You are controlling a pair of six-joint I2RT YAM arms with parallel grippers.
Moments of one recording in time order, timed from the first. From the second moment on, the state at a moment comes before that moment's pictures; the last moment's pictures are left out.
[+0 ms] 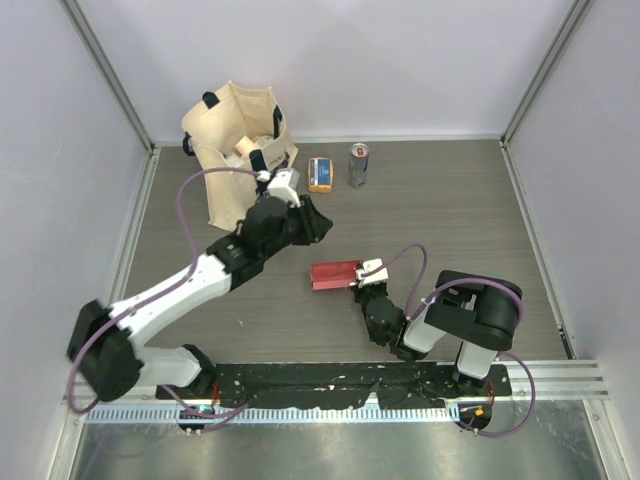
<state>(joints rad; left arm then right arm) -0.77 1.21 0.92 -0.01 -0.11 -0.64 1.13 1.74 0.27 1.40 0.96 -0.03</state>
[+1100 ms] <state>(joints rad) -0.87 1.56 0.78 0.22 0.05 -0.76 1.39 1.26 0.22 0.85 1.21 0.18</state>
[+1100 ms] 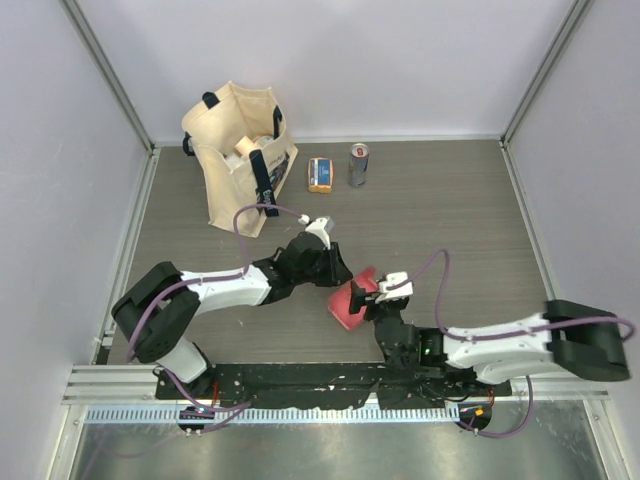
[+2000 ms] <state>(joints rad) -0.92 1.56 0.78 0.17 0.08 -0.78 0.85 0.73 0.37 -0.43 0.58 0.99</state>
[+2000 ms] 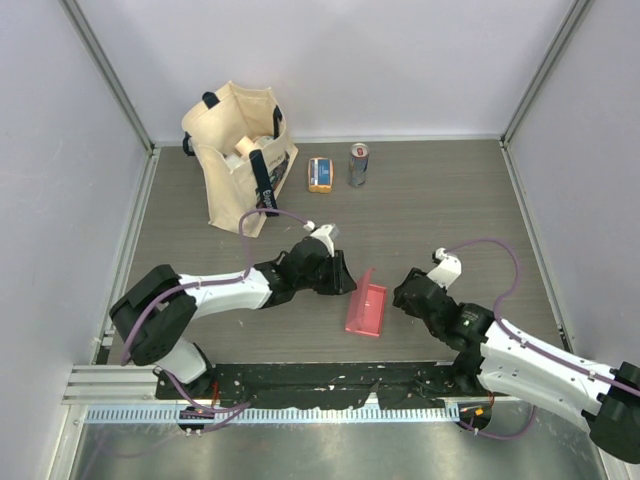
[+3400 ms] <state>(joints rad) -0.88 0.88 0.41 -0.15 -0.28 -0.81 0.94 1.54 0.60 0.19 0.56 1.62</state>
